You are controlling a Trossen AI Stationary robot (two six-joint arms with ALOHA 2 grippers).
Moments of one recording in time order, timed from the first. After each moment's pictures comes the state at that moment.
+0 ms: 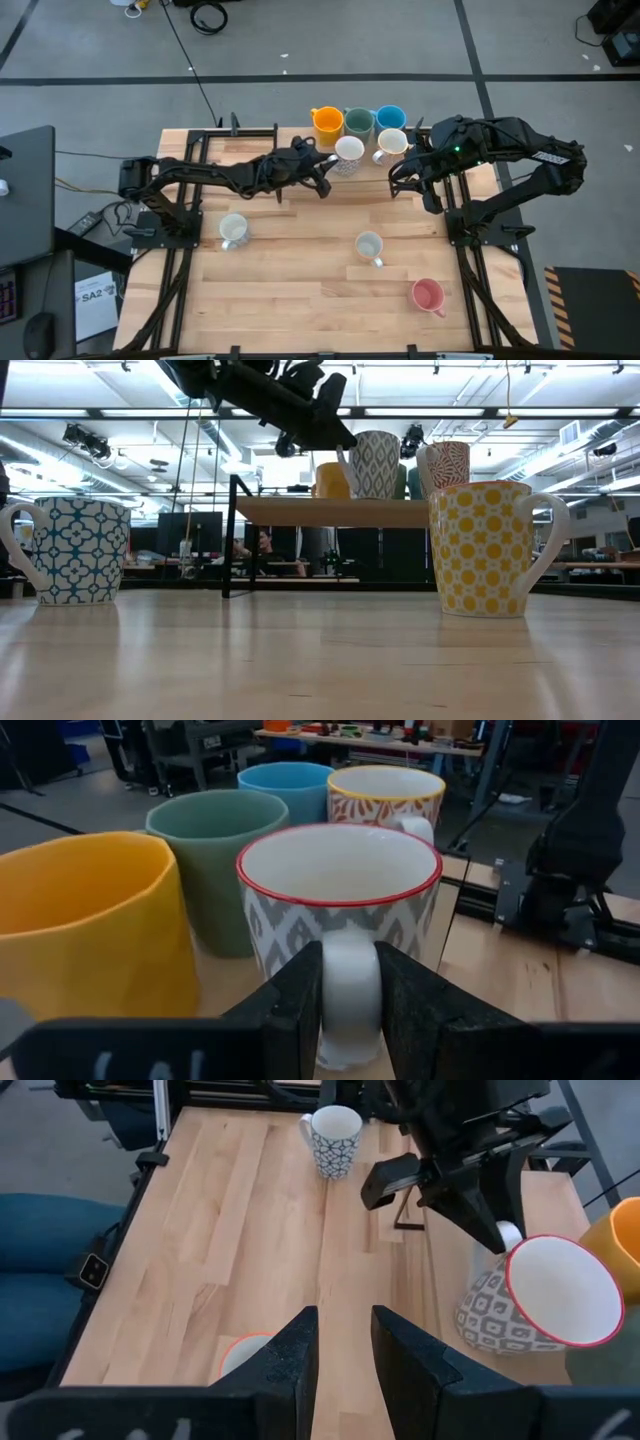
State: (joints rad) left arm 0.16 1.62 1.06 0.34 -0.35 -0.10; right arm 0.02 1.18 1.62 -1.13 -0.07 -0.06
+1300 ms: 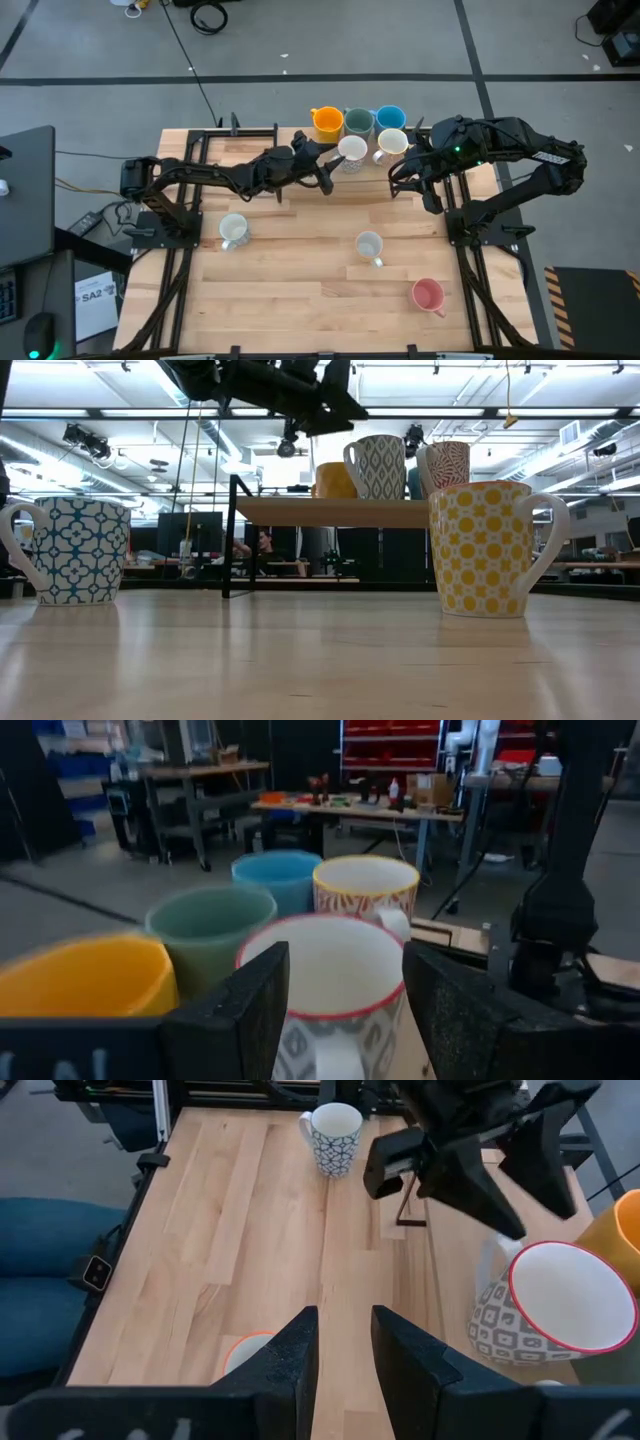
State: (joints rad) left arm 0.16 1.63 1.06 0.54 -0.34 -0.01; right arm 0.02 1.18 1.62 -1.14 -0.07 -0.04
